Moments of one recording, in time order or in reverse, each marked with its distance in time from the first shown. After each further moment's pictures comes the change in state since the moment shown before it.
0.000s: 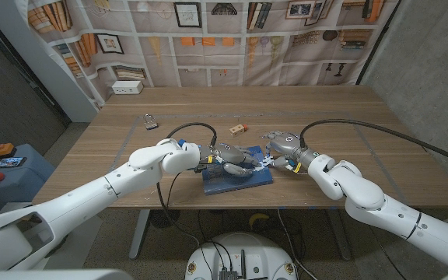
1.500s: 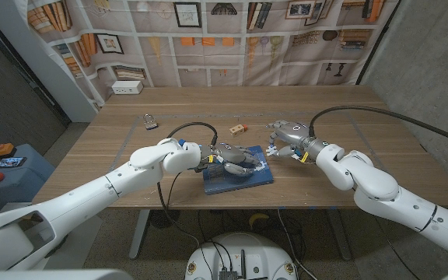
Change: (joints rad) left arm -0.008 0.000 0.007 0.000 0.007 0.002 0.000; left_hand 0.000 0.000 0.004 -0.004 0.000 -0.007 -0.007 -0.004 0.000 -0.006 -0.008 0.000 0.000 0.009 -0.002 0.000 0.000 0.000 0.000 0.000 0.000; right arm -0.016 -0.055 0.092 -0.075 0.109 -0.006 0.008; right_hand 0.004 -0.004 -0.004 0.004 -0.001 -0.004 -0.004 -0.010 -0.003 0.003 0.004 -0.008 0.003 0.005 0.006 0.000 0.005 0.000 0.000 0.000 0.000
